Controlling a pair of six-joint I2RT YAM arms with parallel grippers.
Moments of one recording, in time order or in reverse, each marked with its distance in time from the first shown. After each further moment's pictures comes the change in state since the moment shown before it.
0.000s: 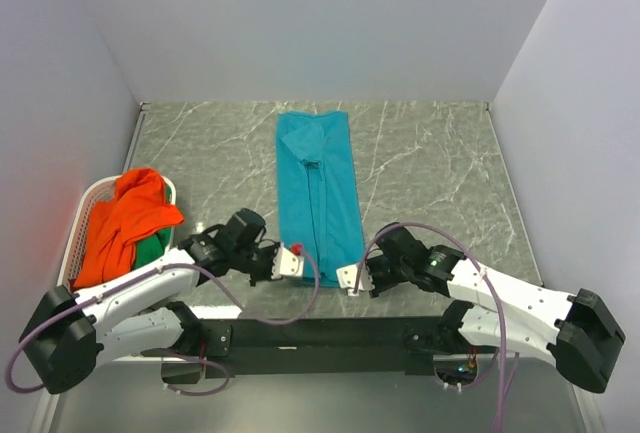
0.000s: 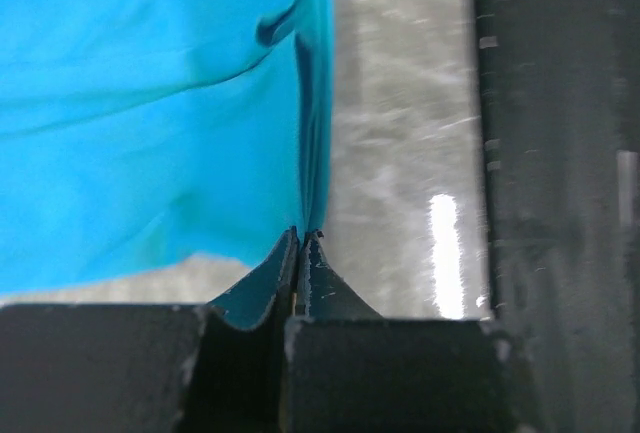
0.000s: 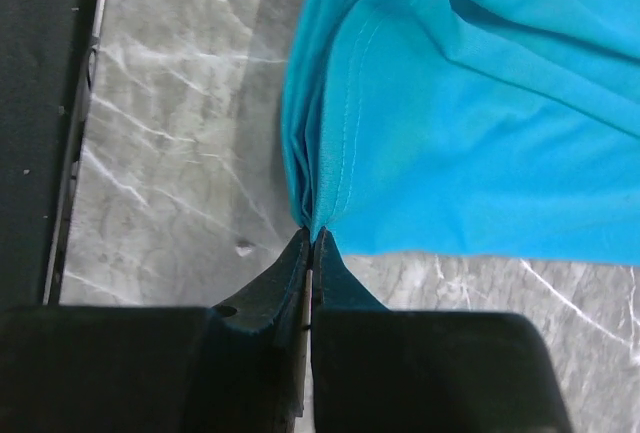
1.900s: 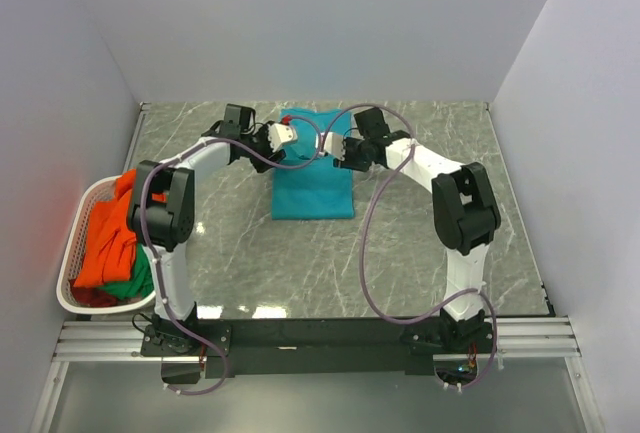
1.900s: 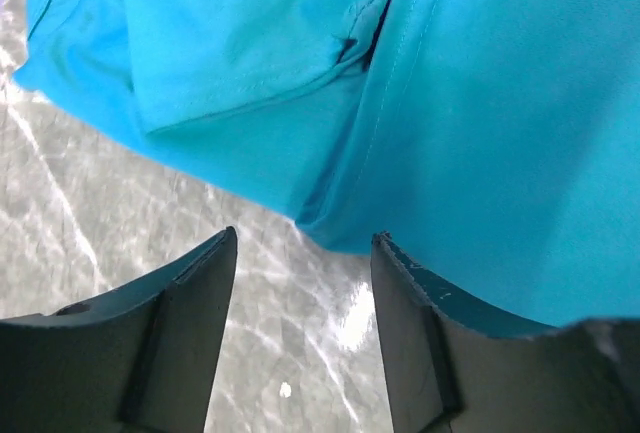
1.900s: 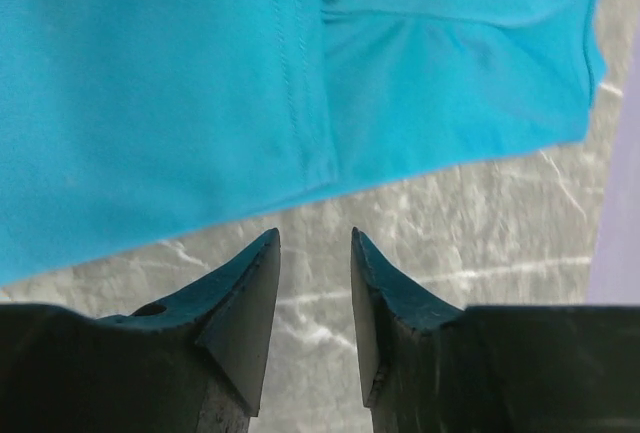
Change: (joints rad) left arm 0.541 0.978 0.886 0.159 -0.033 0.161; right arm -0.451 1.053 1.015 0.079 0.050 -0.110
